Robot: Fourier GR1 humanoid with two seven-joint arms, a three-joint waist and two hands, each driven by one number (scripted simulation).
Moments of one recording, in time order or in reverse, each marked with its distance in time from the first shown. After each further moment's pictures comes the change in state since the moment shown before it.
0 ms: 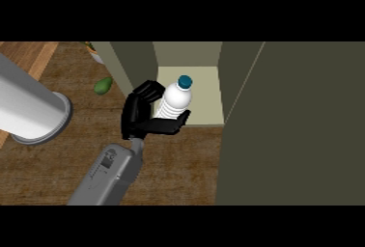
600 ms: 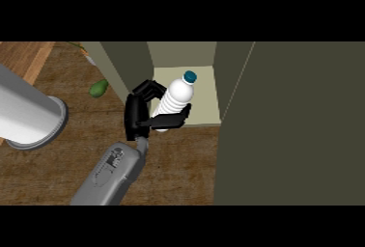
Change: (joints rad) left arm -0.030 0.009 -0.049 0.039 -0.119 0.254 0.043; right arm -0.027 -0.005 0.001 0.012 -0.017 0.016 0.003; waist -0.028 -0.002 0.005
